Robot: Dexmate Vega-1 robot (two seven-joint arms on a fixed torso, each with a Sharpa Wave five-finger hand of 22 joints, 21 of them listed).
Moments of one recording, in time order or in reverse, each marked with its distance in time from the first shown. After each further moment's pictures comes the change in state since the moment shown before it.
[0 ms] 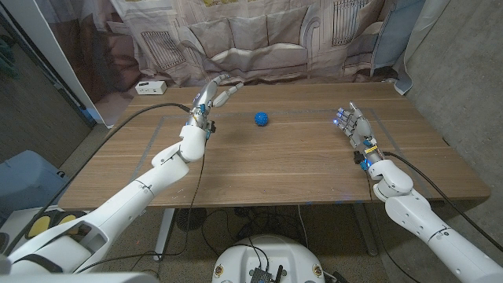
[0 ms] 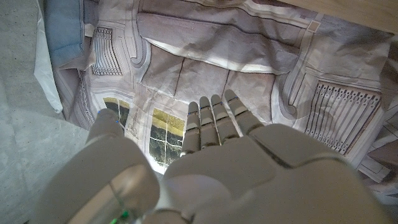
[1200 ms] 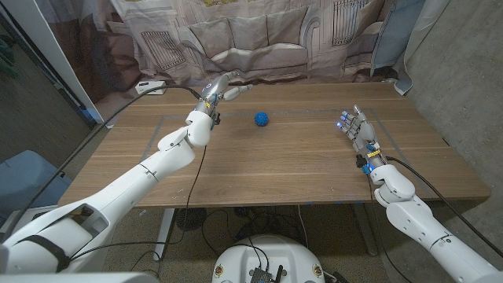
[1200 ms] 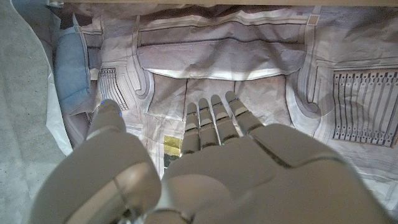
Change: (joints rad) left arm -0.106 0.031 0.092 -0.092 0.100 0.253 -0.162; left_hand 0.085 0.012 0.031 -0.037 -0.007 -0.018 -0.025 -0.011 0.005 -0.022 -0.023 -0.023 0.005 -0.004 0.000 -0.011 0.000 0.007 0.029 -0.028 0.002; right arm -0.039 0.011 0.018 -0.009 0.005 0.023 -0.024; right_hand 0.005 0.005 0.000 0.000 0.000 0.013 0.013 0.000 0.000 0.014 0.000 0.000 0.000 0.009 -0.009 0.000 0.000 0.011 -0.011 0.000 0.000
